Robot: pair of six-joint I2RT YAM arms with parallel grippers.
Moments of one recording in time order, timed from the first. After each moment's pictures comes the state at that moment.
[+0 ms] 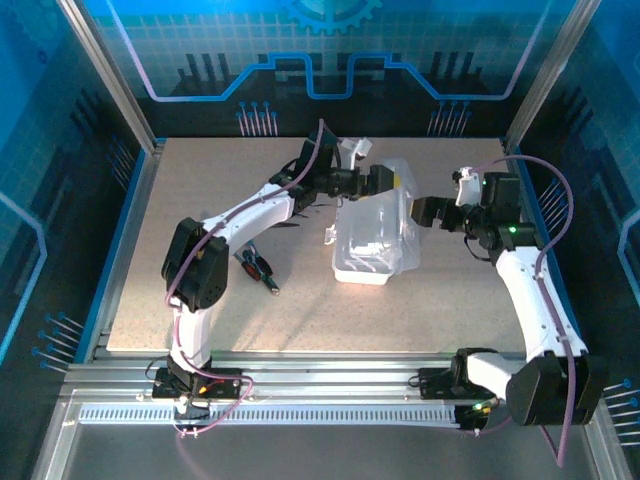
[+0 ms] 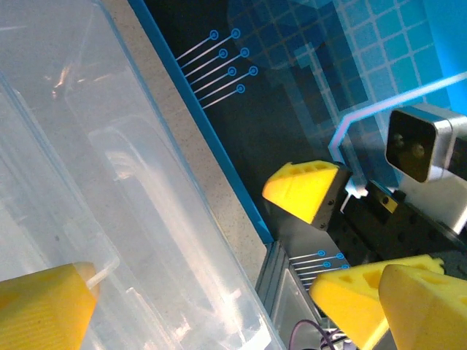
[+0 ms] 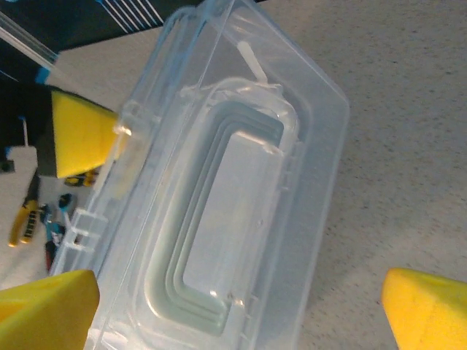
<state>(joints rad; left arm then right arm) -0.57 2.00 1.68 -0.04 0.77 -0.77 -0.01 1.12 1.03 -0.62 -0.42 0.16</state>
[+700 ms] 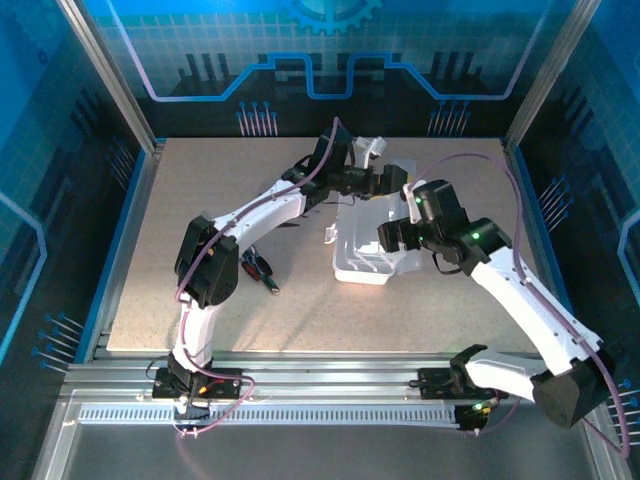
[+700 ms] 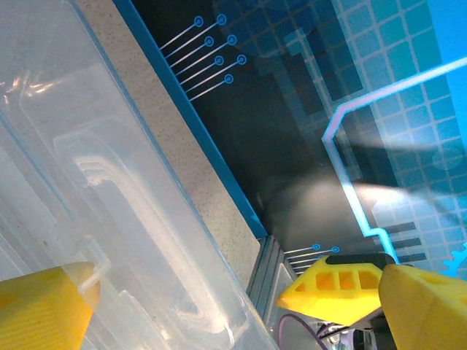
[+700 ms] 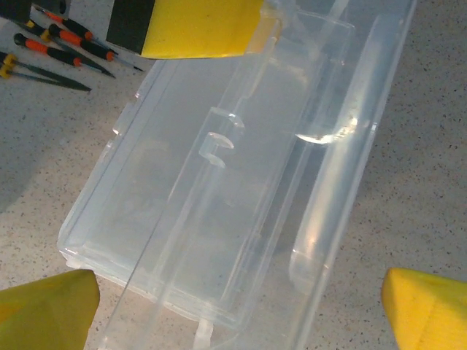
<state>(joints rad) -0.61 2.07 1.81 -0.12 0.77 -0.76 0.49 1.16 1.16 -0.86 0.15 0.17</state>
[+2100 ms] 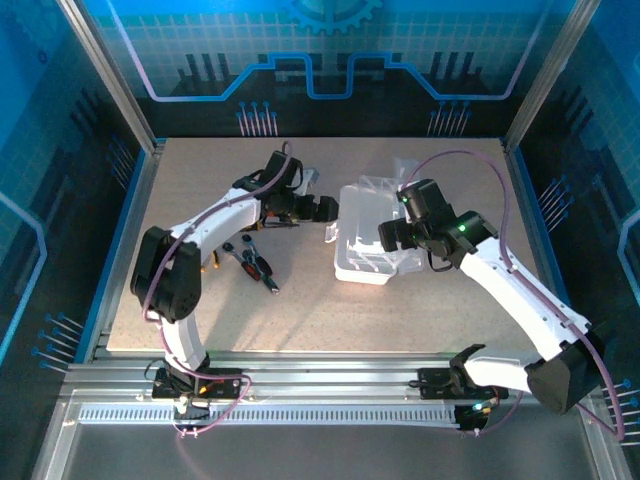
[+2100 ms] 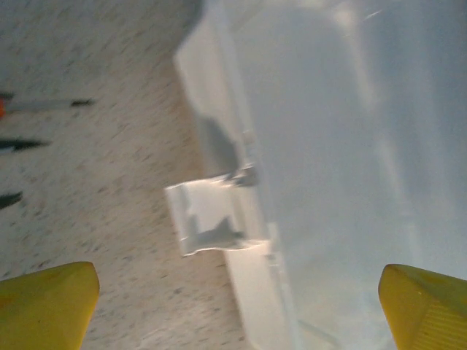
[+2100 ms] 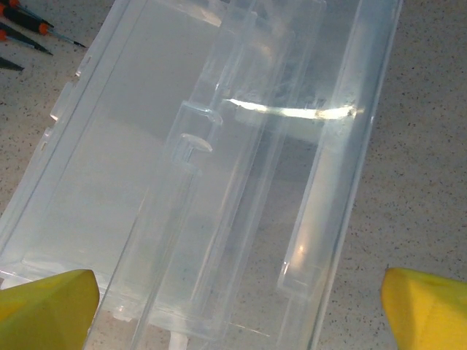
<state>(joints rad) -0.42 1.83 1.43 -0.56 0.36 -0.38 0.52 1.23 1.18 -0.91 0.27 0.20</state>
